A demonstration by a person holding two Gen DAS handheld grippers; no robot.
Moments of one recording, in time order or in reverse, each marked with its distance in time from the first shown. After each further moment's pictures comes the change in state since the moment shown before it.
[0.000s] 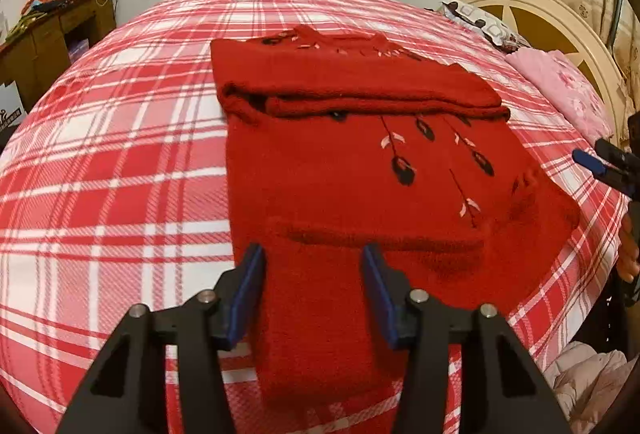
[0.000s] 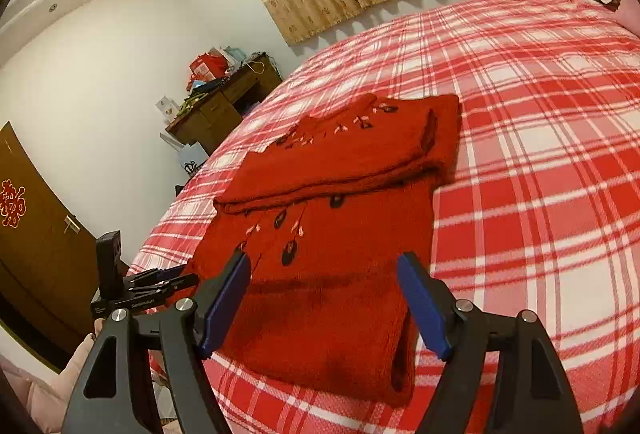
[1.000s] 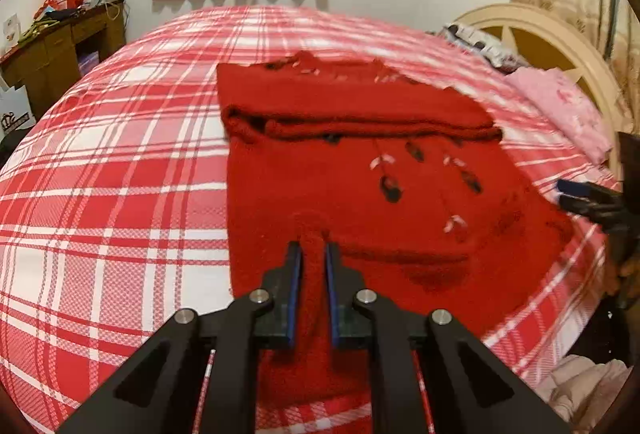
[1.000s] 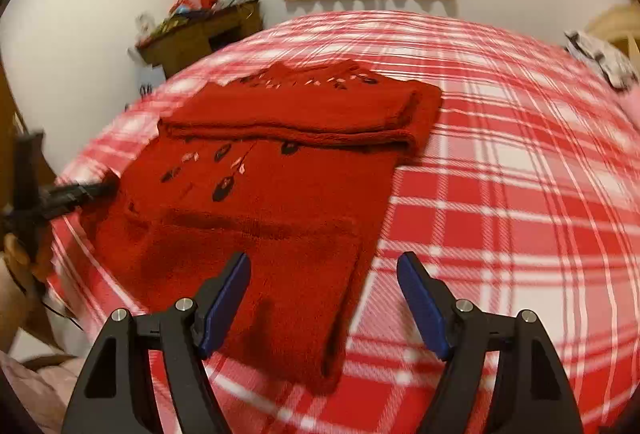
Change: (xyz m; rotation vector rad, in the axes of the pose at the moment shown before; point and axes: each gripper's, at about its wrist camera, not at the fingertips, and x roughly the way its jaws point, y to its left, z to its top) left arm -0.019 -0.009 -0.006 -0.015 -0.098 -0.004; right arm 0.041 0.014 -0.021 -0.337 0.131 -0.268
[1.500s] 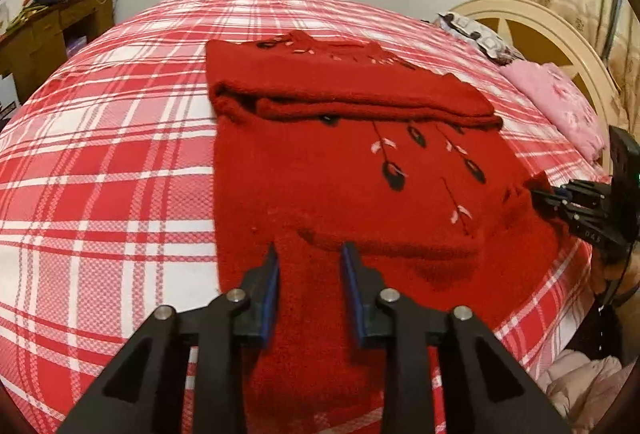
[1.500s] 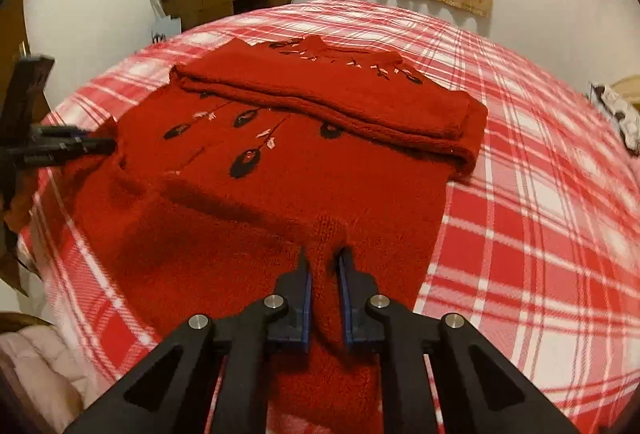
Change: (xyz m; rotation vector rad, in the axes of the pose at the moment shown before) left arm 0.020 0.004 -0.001 -0.004 0.065 -0.036; right arm 0.014 0.031 -0.001 -0.107 0.043 -0.007
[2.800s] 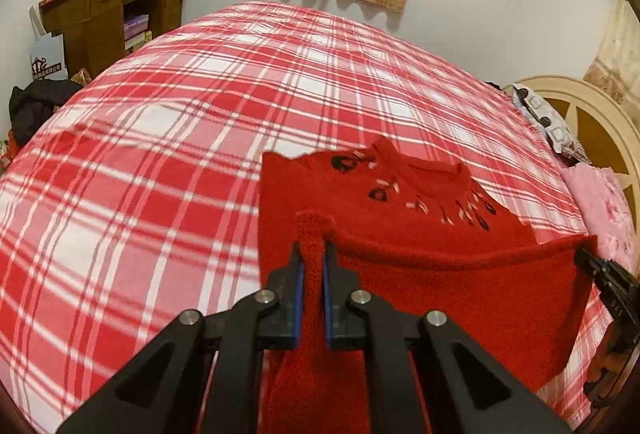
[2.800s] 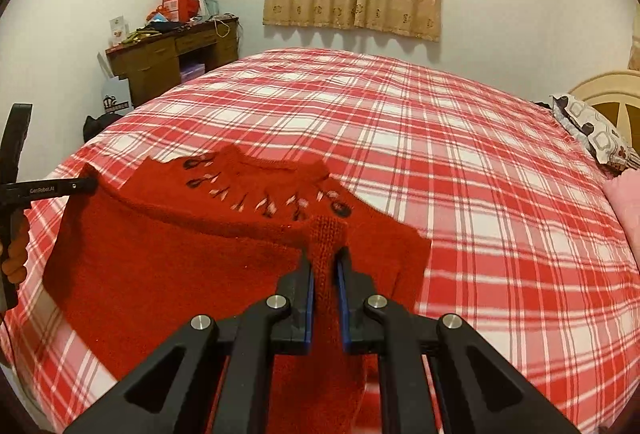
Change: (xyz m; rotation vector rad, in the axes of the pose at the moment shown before) left arm 0.043 0.052 0.151 -0.271 -0.071 0.135; right arm 0.035 -0.067 0.165 0.079 -0.136 -0.167
